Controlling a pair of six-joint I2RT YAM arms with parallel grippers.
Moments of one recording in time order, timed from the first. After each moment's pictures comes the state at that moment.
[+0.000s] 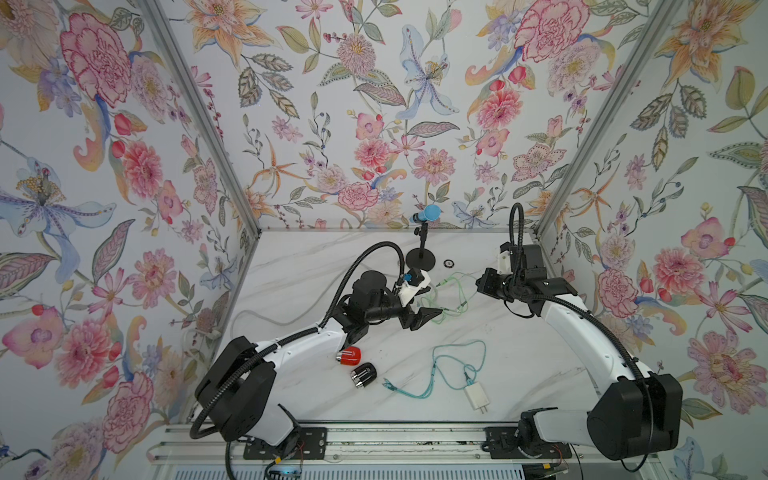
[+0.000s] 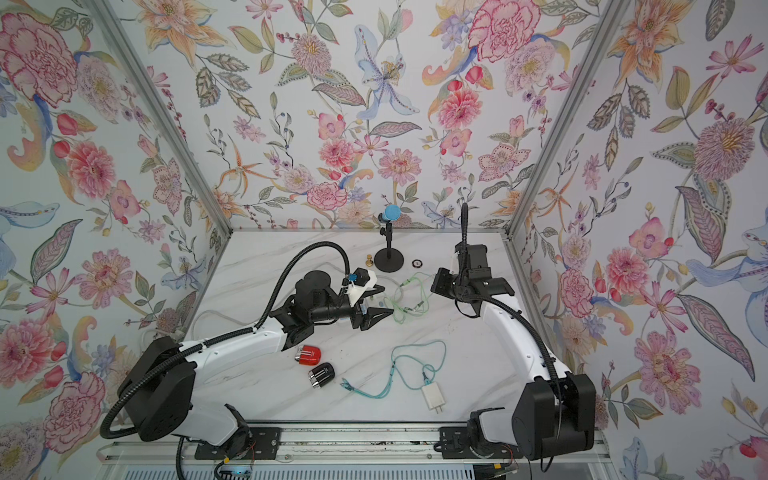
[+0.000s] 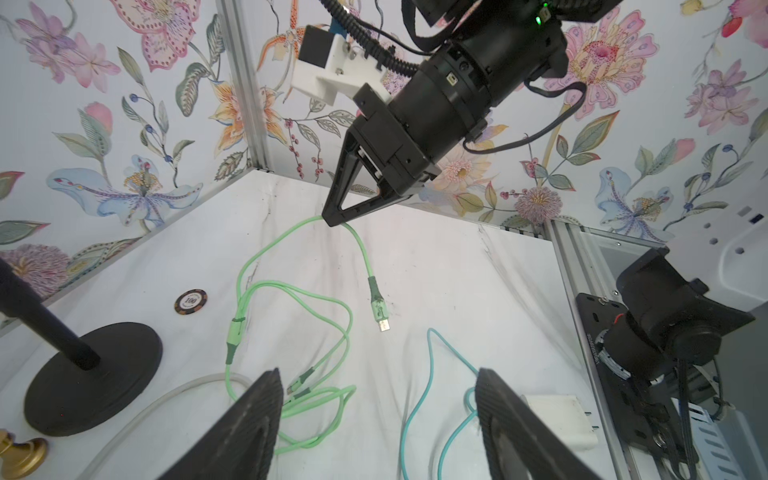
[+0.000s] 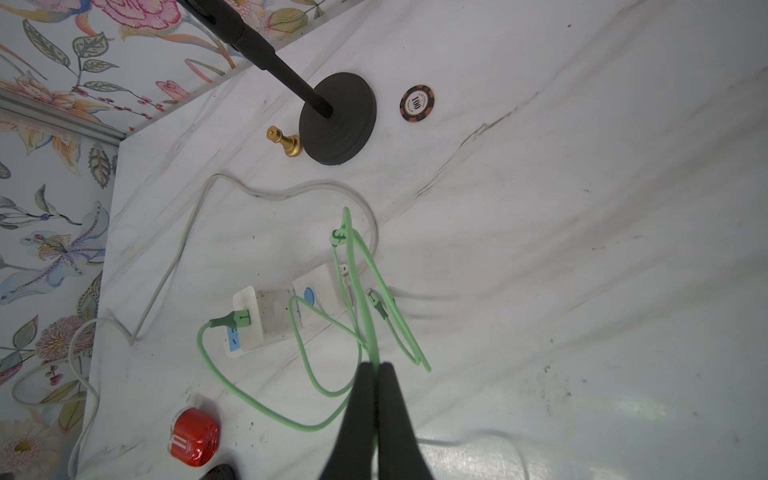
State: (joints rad) left arm -0.77 1.53 0.92 0.37 0.56 0.05; right arm 0.19 1.32 1.09 -0.58 -0.23 0.46
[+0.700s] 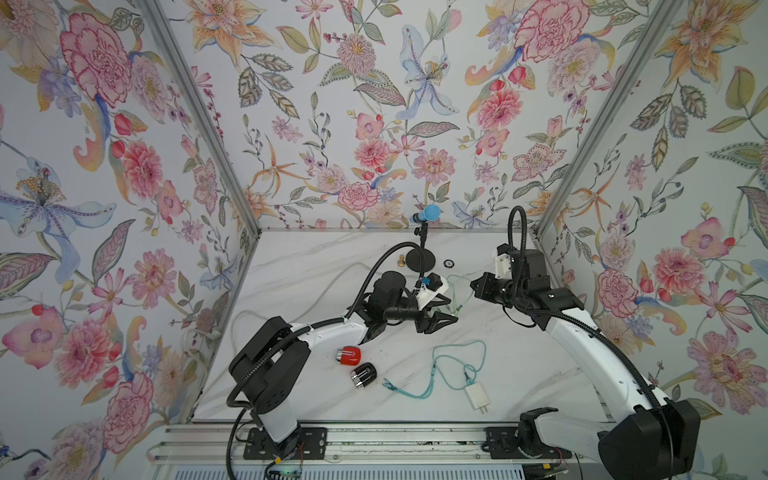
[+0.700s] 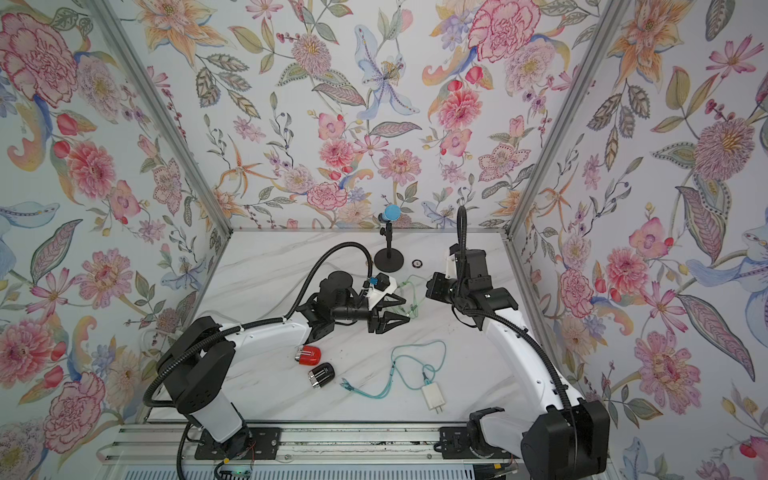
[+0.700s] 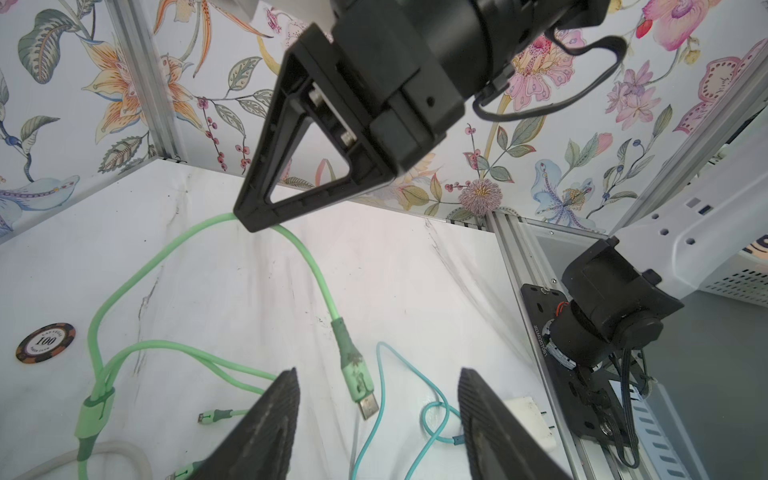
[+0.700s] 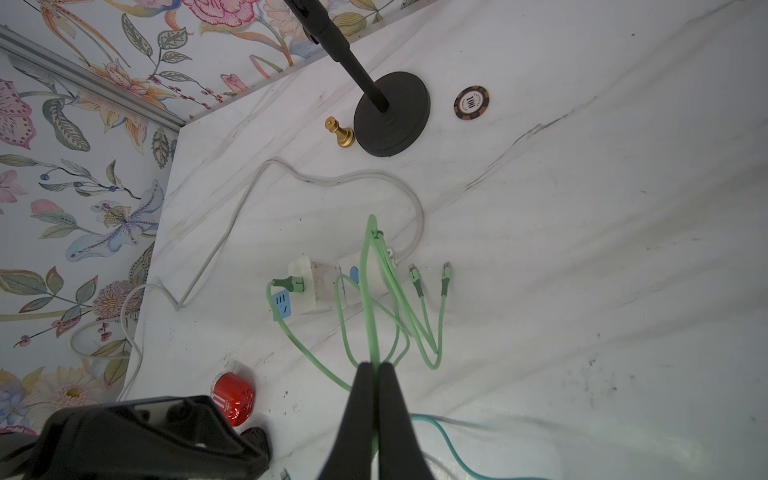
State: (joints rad) left arm -0.81 1.72 1.02 0.45 0.69 0.00; right arm 0.25 1.21 1.06 -0.56 -0.26 0.48
